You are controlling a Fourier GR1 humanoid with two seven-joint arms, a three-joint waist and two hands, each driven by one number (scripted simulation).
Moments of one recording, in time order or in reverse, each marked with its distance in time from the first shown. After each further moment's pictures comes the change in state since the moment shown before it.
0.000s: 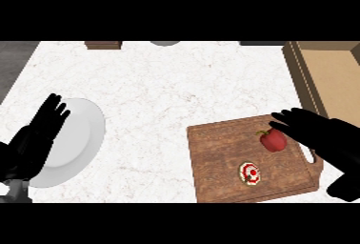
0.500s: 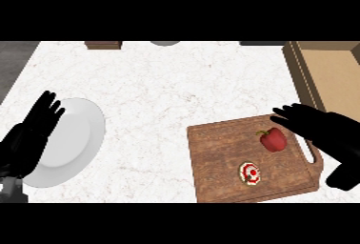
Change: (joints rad) left arm -0.010 -0.033 0.076 -0.004 -0.040 -0.051 0.047; right arm -0.027 0.092 -0.060 0.089 0.126 0.074 -0.079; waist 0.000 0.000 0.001
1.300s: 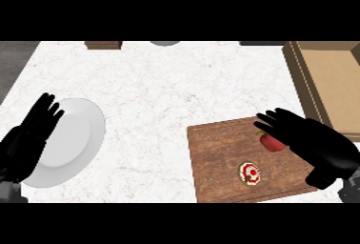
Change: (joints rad) left arm 0.026 -0.068 0.069 -0.053 -0.067 -0.065 0.054; right arm 0.028 0.170 0.015 0.022 0.244 -0.028 -0.064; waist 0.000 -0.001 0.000
